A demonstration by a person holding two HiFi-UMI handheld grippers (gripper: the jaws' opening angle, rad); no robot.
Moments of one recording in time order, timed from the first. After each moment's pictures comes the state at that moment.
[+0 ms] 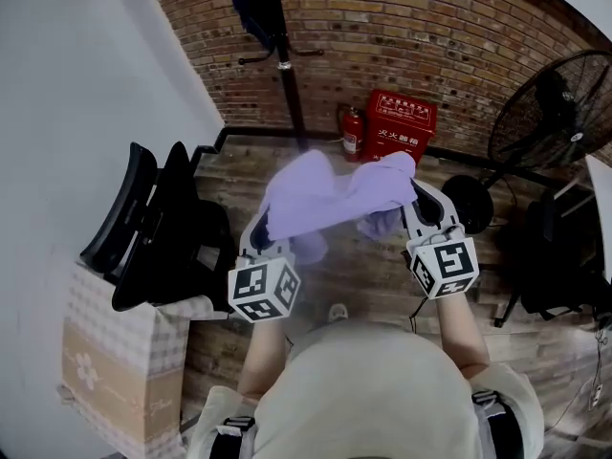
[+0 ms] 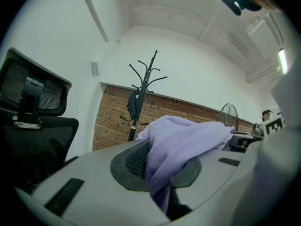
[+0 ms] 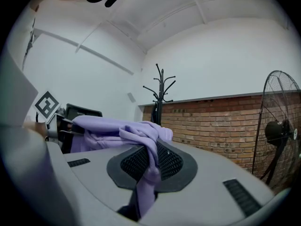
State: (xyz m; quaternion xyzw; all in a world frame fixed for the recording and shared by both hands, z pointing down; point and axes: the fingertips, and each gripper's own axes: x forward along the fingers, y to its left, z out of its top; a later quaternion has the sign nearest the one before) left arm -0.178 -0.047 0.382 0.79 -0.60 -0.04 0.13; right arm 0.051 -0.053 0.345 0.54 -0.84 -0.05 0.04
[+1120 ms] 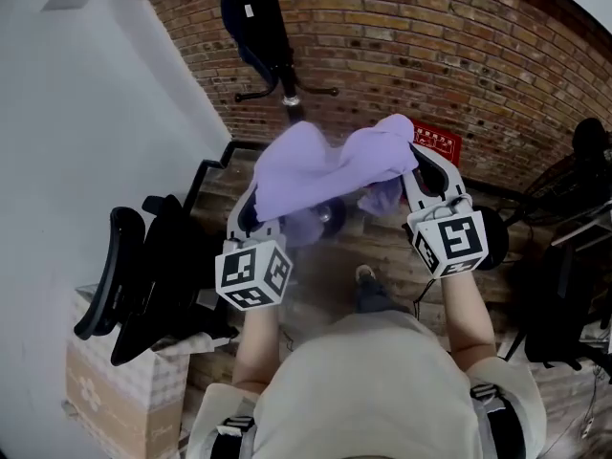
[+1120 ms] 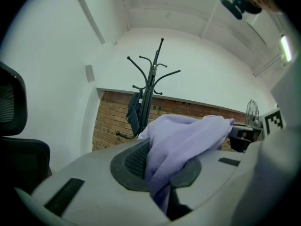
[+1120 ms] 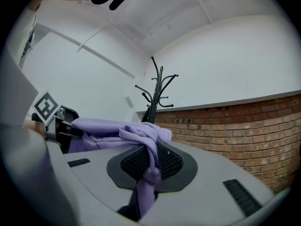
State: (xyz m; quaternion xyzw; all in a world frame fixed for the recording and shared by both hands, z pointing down) left arm -0.180 -0.258 0.349 0.77 -0.63 -0.06 0.08; right arm 0.047 -0.283 0.296 0.50 -0.86 -0.12 0.01
